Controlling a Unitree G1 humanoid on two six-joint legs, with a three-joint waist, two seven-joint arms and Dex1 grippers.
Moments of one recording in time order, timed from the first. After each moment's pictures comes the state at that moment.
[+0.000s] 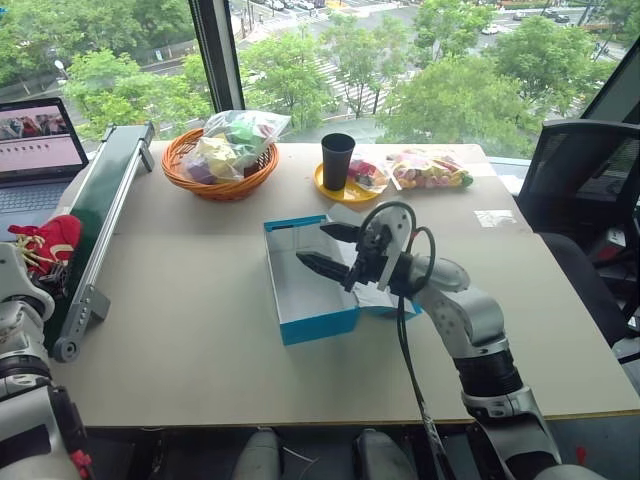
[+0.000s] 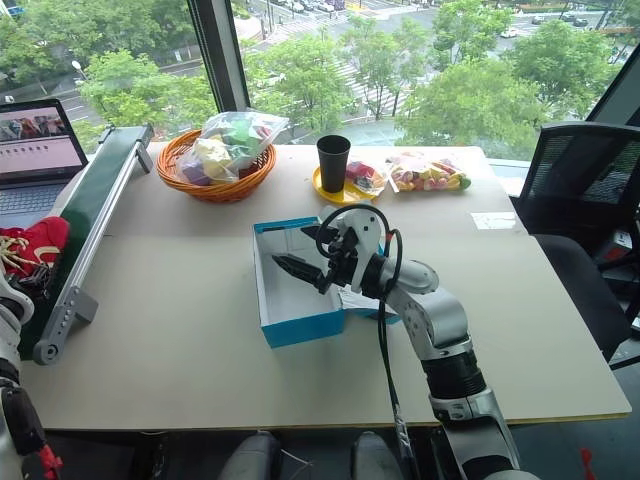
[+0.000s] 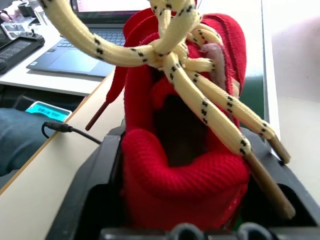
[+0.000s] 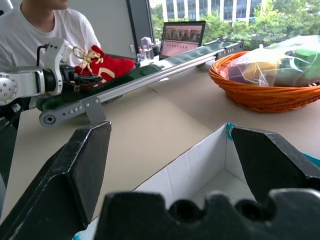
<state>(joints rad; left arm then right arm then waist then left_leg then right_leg) -0.64 0.85 0.47 1.19 -0.24 -0.09 -0.35 -0.57 -0.25 0.11 -0.09 0.44 0.49 0.75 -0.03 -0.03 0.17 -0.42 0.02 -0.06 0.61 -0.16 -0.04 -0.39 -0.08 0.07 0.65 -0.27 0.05</state>
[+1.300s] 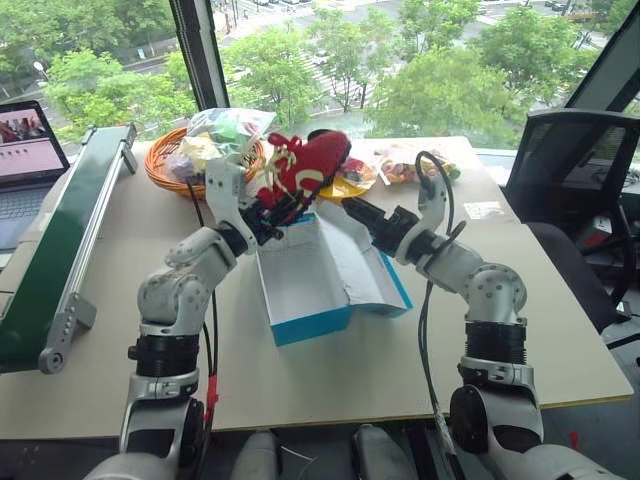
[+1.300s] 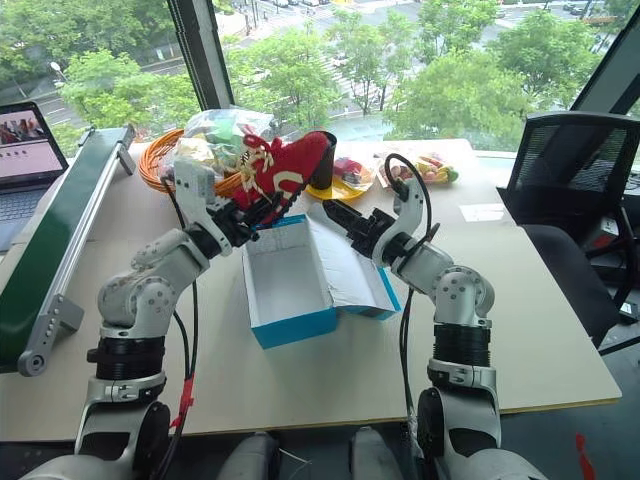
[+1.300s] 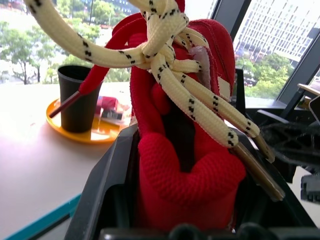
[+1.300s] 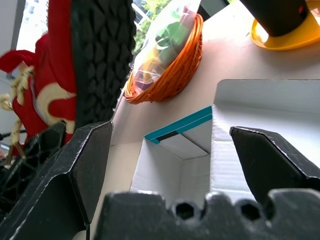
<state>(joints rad) -0.60 0.29 0.12 -0.07 -0.54 0.65 -0.43 -0.72 -0.16 -0.29 0.12 0.92 0.93 0.15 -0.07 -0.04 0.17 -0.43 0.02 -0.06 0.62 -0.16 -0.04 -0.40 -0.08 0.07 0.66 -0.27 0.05</state>
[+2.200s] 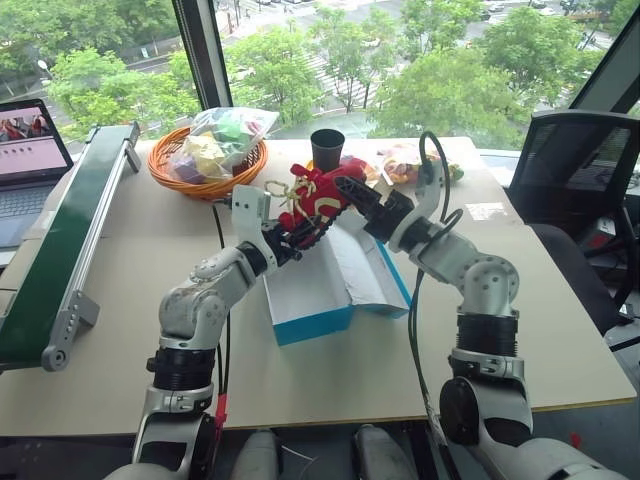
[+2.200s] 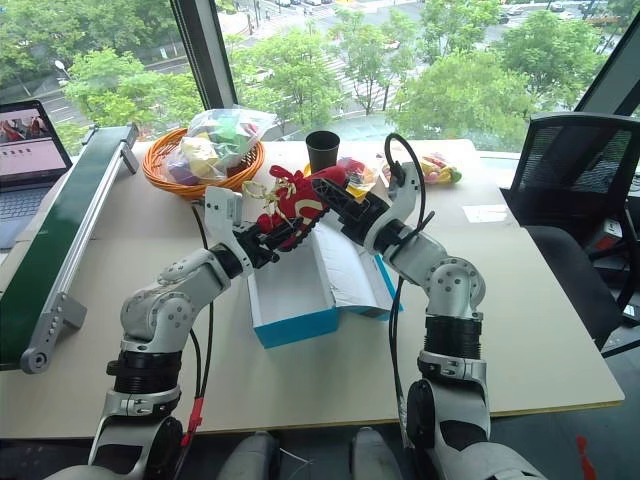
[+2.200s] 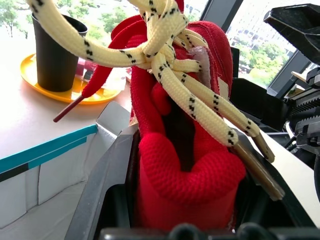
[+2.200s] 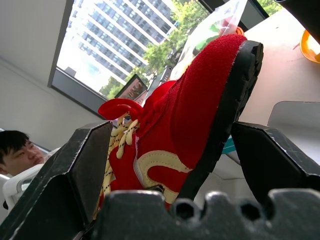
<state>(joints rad) -0.56 0.19 0.05 -0.17 -0.55 0.72 -0.37 -0.77 -0.10 -0.28 0.14 0.95 0.93 0.15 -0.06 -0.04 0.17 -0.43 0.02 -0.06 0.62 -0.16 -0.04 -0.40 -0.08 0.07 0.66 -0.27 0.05</state>
